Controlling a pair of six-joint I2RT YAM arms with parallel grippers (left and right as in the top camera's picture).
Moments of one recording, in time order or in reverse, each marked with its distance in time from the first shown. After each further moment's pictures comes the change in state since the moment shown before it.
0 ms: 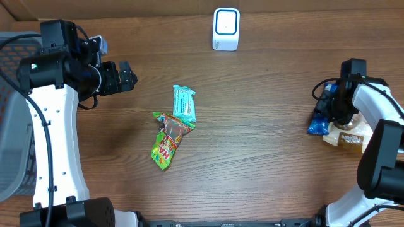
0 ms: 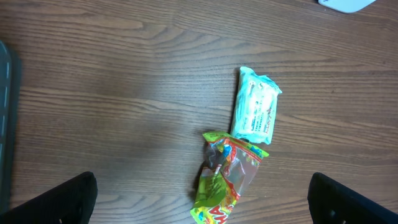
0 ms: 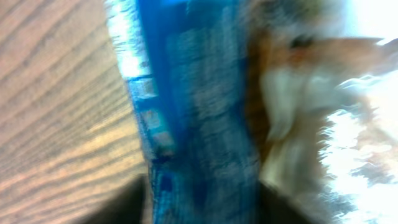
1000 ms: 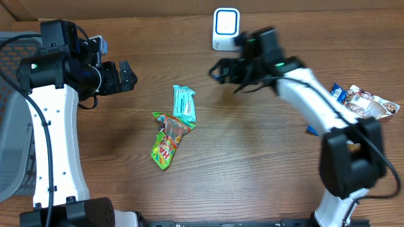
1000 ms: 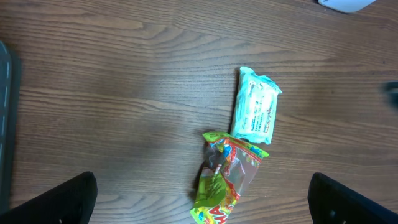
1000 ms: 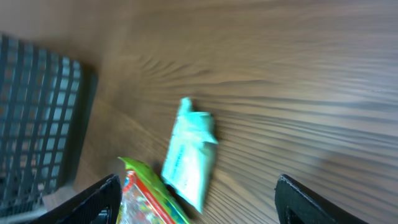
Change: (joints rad) left arm 0.000 0.000 0.000 0.000 0.000 0.000; right arm 0.593 0.089 0.283 0.397 -0.506 0.094
